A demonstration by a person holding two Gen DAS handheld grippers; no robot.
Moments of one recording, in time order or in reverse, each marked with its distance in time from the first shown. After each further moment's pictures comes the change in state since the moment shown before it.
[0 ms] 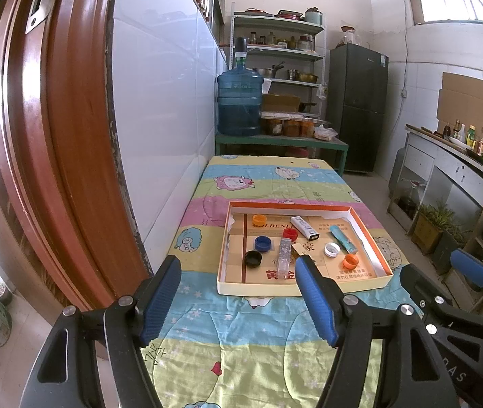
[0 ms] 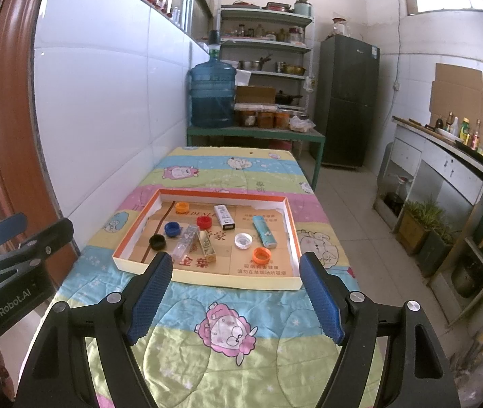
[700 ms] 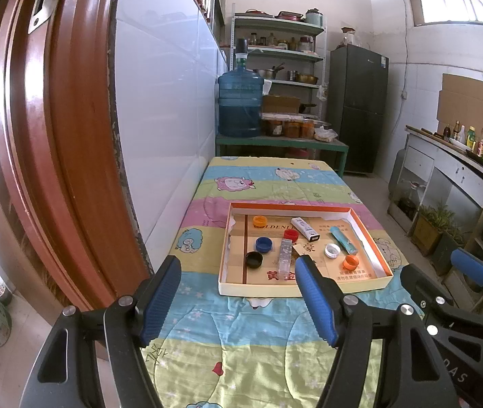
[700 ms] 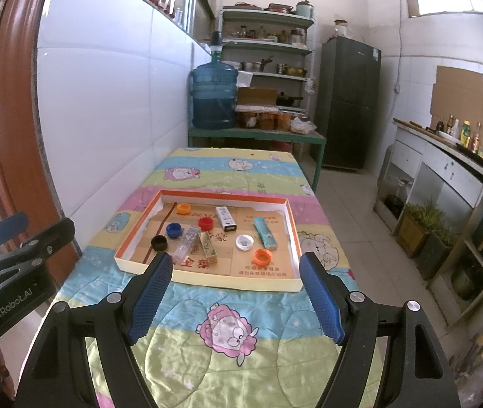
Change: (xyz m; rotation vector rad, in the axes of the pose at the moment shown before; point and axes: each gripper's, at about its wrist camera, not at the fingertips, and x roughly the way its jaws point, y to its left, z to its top) left arm 0.000 0.000 0.000 0.000 -0.001 0.000; right arm 0.001 0.001 0.000 -0.002 -0.001 0.000
